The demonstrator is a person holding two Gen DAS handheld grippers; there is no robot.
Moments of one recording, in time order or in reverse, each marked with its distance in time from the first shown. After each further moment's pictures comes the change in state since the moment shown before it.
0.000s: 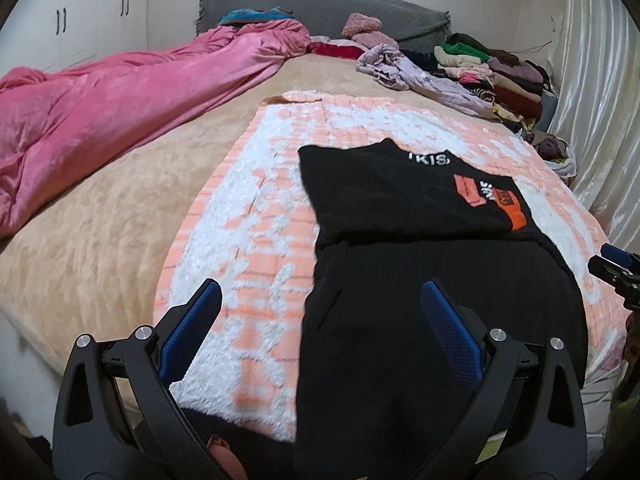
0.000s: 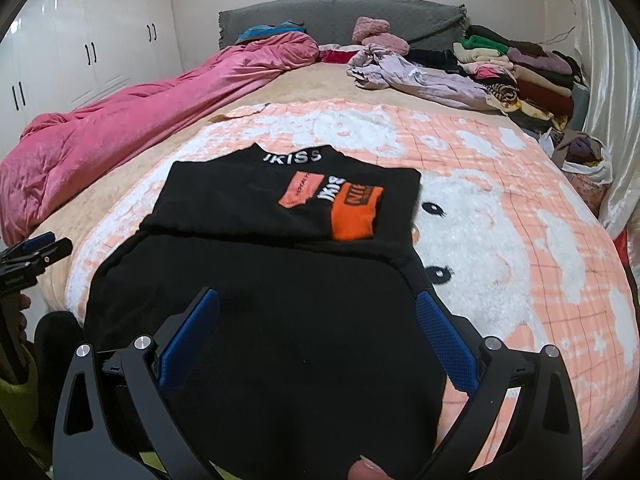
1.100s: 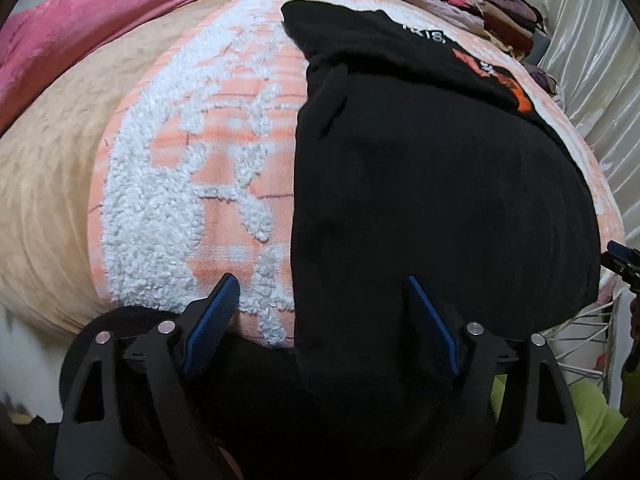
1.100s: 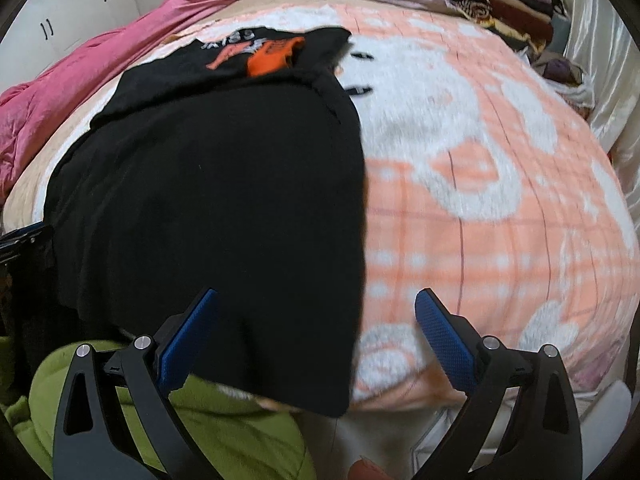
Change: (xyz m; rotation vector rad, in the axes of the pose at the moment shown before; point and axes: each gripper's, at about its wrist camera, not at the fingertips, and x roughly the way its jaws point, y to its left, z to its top) left arm 0.047 0.009 -0.086 0.037 0.299 -0.088; right arm 0.001 -0.067 -0.111 0.091 0.286 -0.059
